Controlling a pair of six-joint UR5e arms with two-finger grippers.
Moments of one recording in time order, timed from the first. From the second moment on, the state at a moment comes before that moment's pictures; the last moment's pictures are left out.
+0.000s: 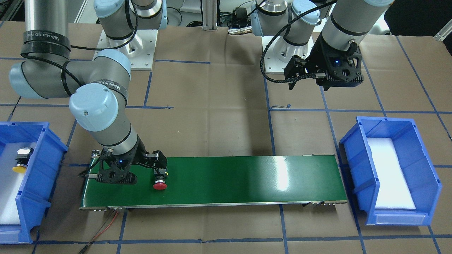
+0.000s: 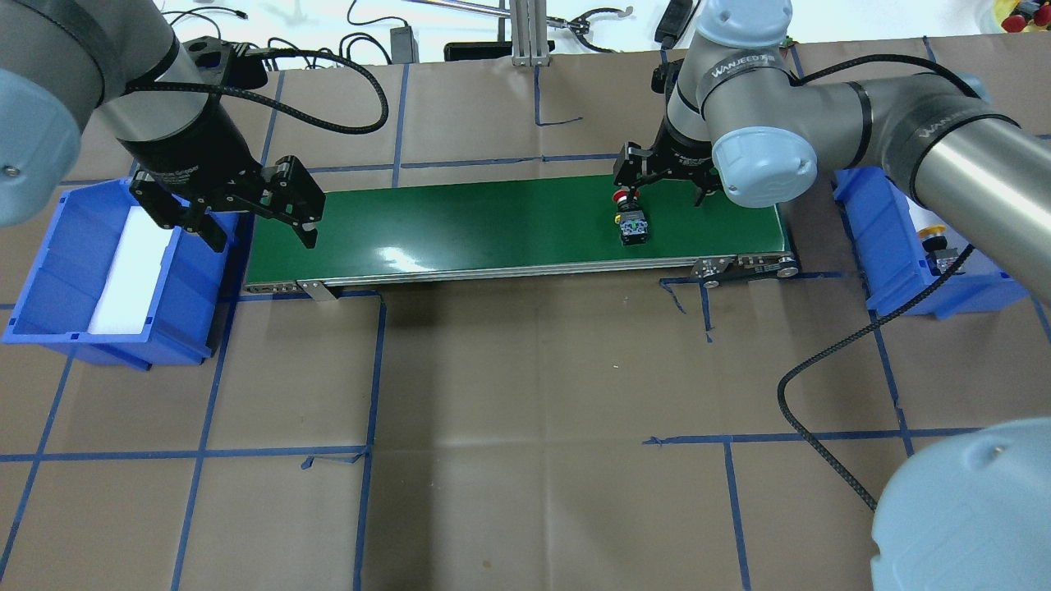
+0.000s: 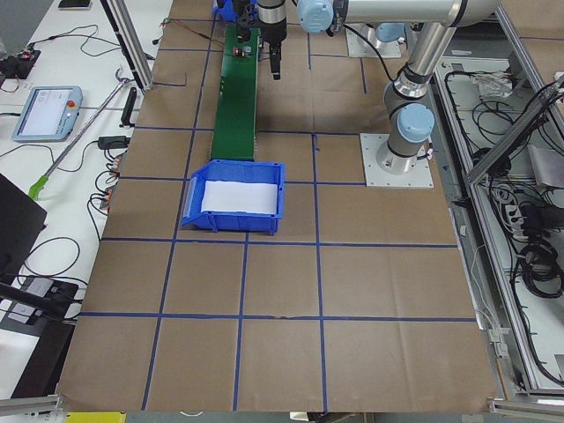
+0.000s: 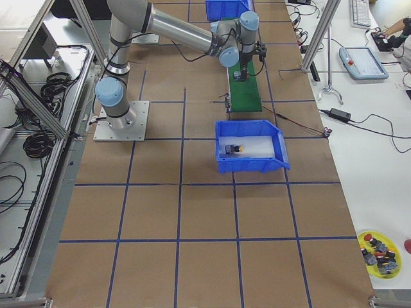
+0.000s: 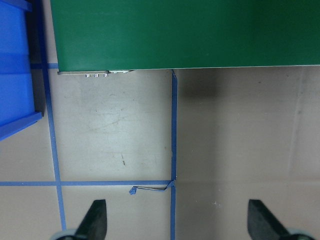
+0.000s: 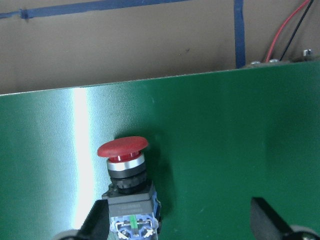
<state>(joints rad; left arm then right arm) -1.53 -1.54 -1.62 -1.64 1.57 0.04 1.64 -1.18 1.64 -2.09 -1.50 0.15</state>
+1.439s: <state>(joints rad) -1.53 -1.54 -1.62 -1.64 1.57 0.04 1.64 -1.12 1.64 -2.08 -1.54 0.14</state>
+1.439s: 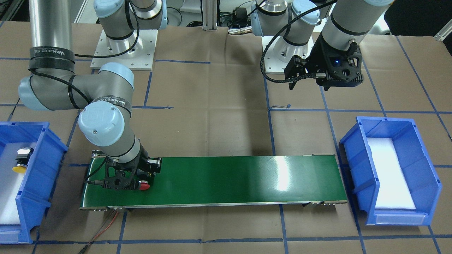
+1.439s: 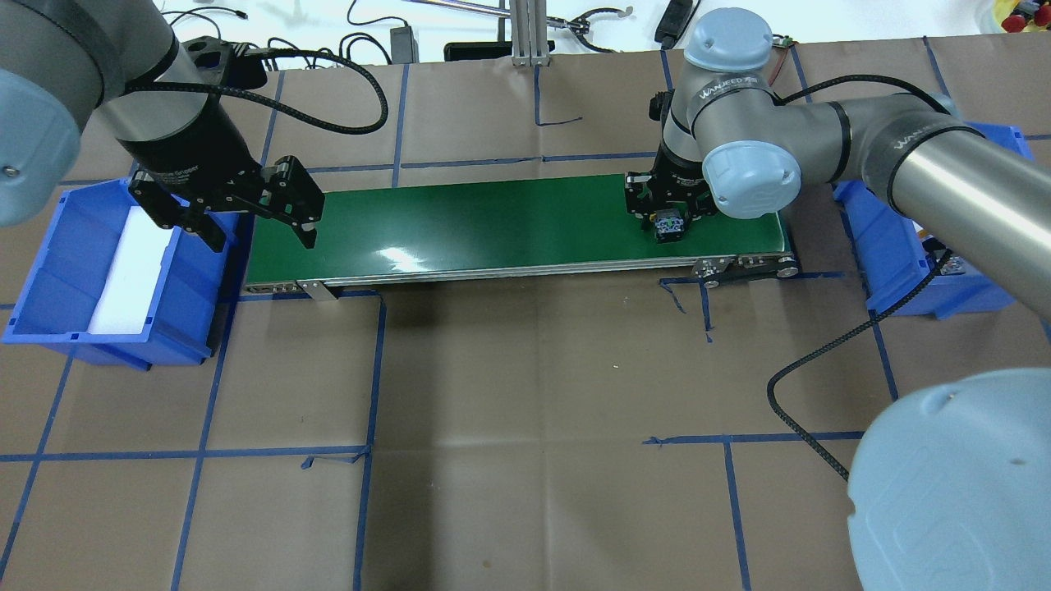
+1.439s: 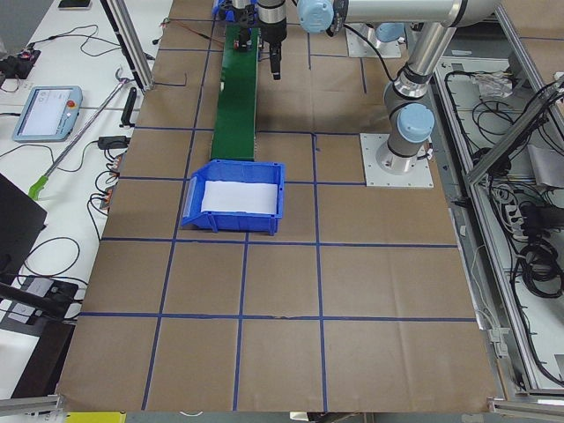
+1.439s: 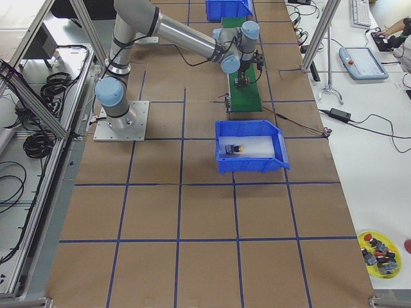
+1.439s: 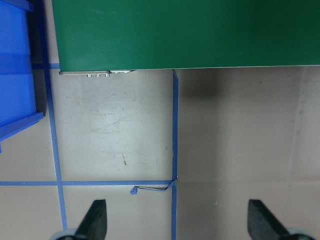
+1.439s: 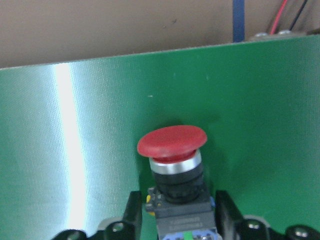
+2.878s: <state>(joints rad) -1.53 -1.54 -1.62 -1.64 1.57 0.04 1.15 -1.16 1.33 -1.78 -1.59 -0.49</state>
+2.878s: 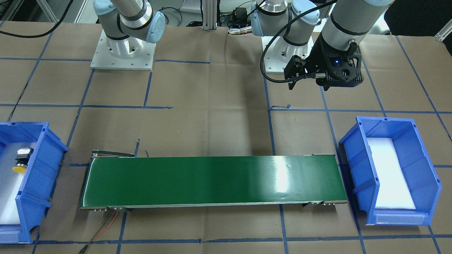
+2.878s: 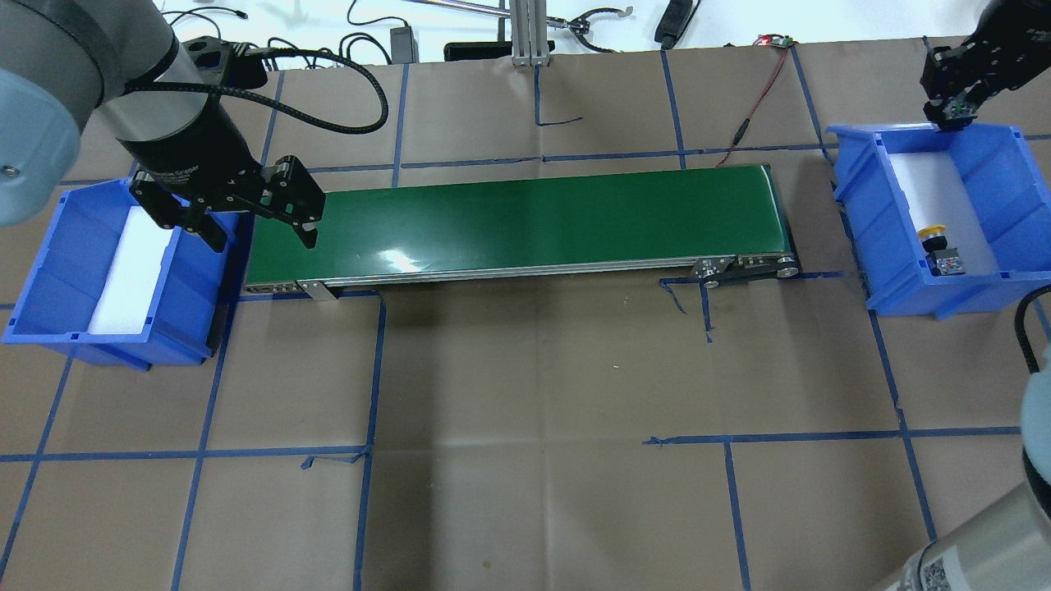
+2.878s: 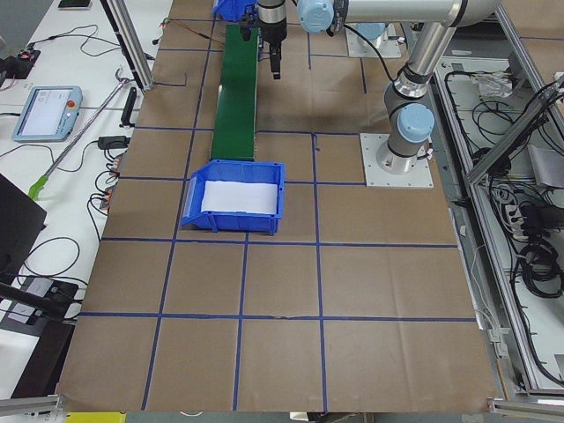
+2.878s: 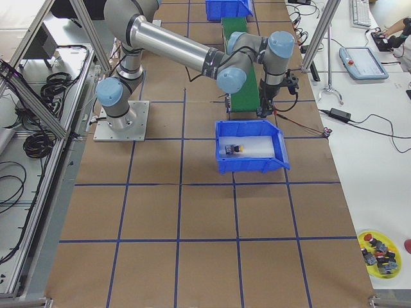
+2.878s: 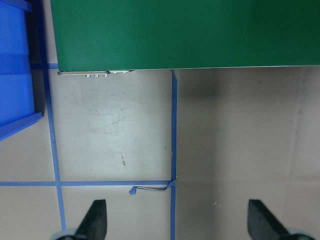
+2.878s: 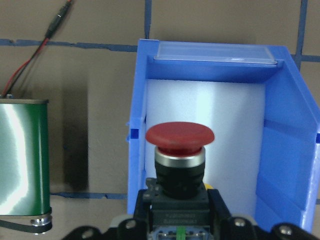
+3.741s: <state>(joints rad) -1.53 -1.54 -1.62 -1.64 1.57 0.04 1.07 -1.01 1.48 -2.09 -1.59 -0.62</state>
